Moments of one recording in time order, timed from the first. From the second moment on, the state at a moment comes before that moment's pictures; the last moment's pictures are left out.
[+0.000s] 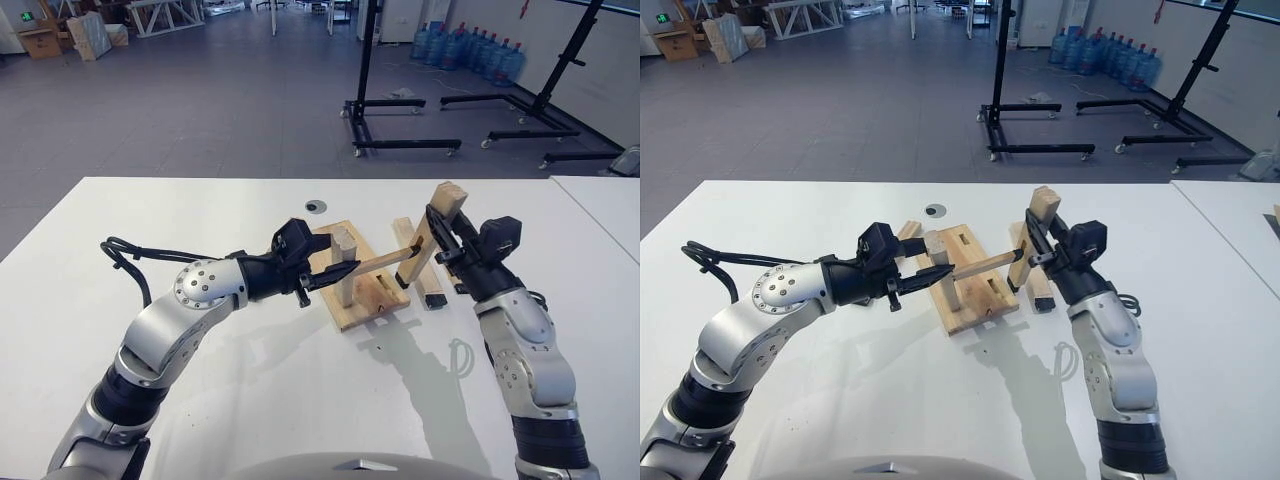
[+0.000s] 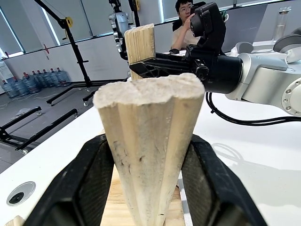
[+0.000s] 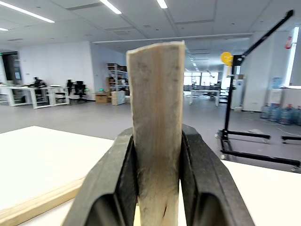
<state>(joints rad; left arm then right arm) -0.33 0.49 -0.28 -0.56 -0.45 0.63 -0.58 0.00 -0.31 -0.11 -0.32 0.41 0.08 0.33</state>
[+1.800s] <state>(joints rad) -0.31 0.47 -0.32 -0.56 -0.34 0.62 -0.51 -0.21 -0.51 -0.18 -0.29 0.73 0.59 0.43</state>
